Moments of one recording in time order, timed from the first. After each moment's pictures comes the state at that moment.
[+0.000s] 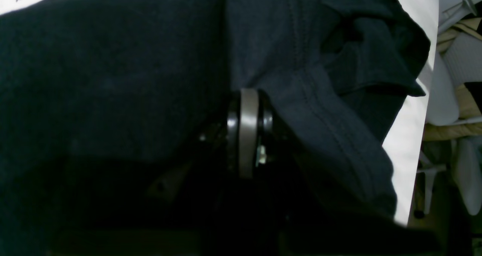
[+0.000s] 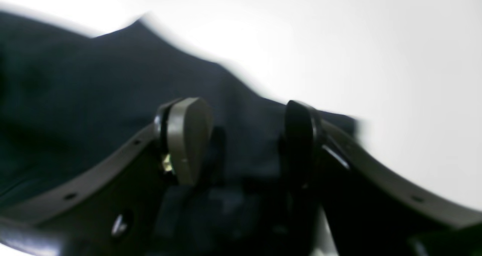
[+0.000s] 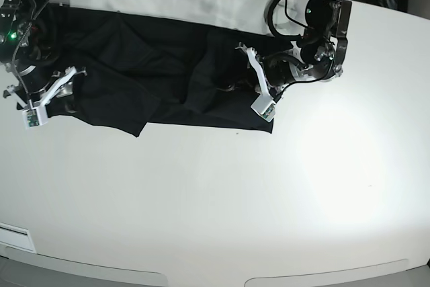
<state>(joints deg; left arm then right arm) 4.7 -13.5 5.6 89.3 -43.0 -38.2 50.4 -15.8 21.2 24.3 113.7 21.3 20.7 -55.5</state>
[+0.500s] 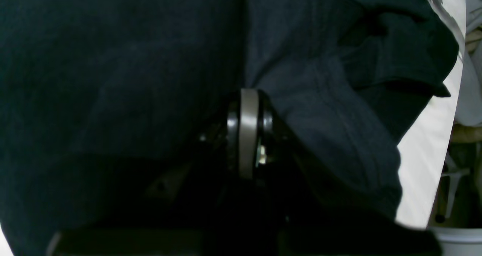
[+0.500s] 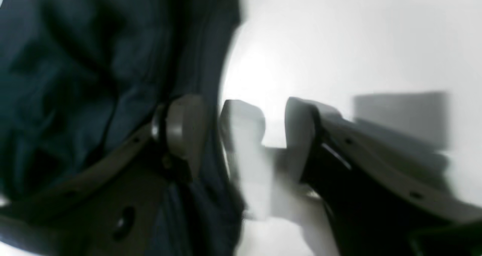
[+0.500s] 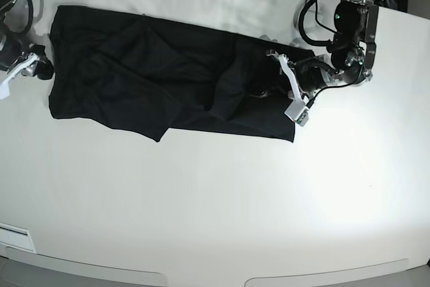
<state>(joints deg) 4.4 -21.7 1.9 89.3 -47.3 -37.7 51.4 -15.6 23.8 40.7 91.0 51.4 27.0 -71.5</state>
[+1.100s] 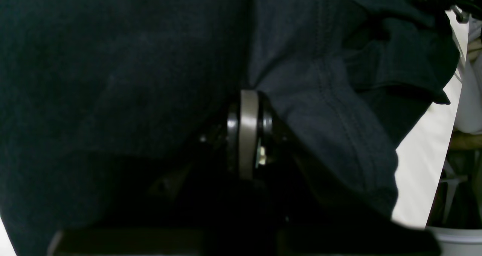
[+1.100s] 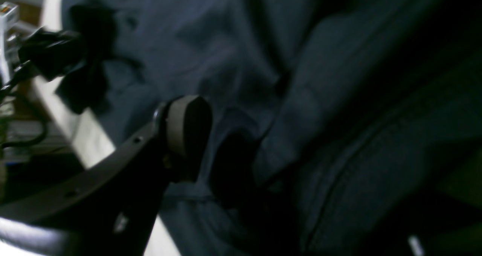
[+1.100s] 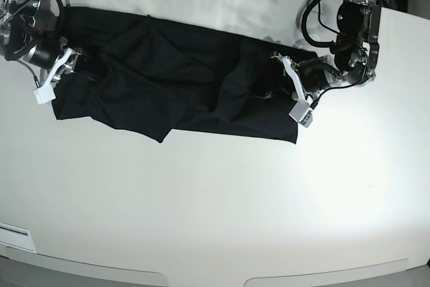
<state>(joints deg) 4.4 -21.8 1.4 89.3 -48.0 -37.3 52.0 -14.7 22.5 24.6 83.8 71.2 39.7 -77.1</state>
